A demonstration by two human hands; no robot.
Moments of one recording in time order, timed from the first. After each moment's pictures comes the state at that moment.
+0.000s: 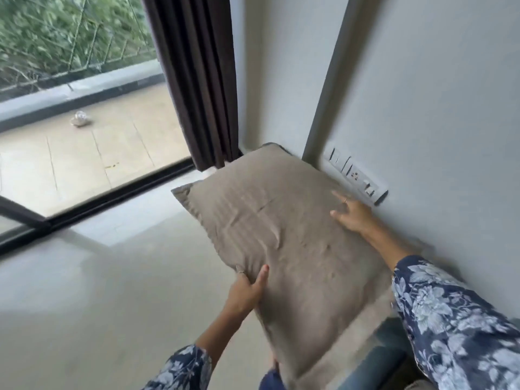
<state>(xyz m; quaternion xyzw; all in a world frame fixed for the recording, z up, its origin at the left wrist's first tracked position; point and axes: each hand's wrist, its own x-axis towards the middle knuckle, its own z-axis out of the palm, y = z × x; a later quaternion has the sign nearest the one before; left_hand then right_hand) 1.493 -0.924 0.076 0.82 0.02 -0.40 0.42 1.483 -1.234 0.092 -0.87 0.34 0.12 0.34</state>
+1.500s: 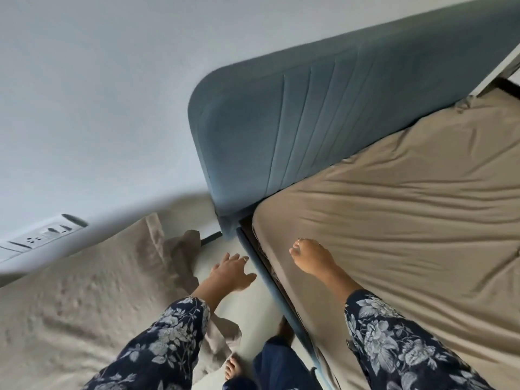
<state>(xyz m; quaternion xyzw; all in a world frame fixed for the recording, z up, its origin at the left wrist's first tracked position) 1.252 -1.087 0.073 0.44 -0.80 -0.31 -0.28 1.056 -1.017 0.056 -0.45 0.83 0.00 0.32</state>
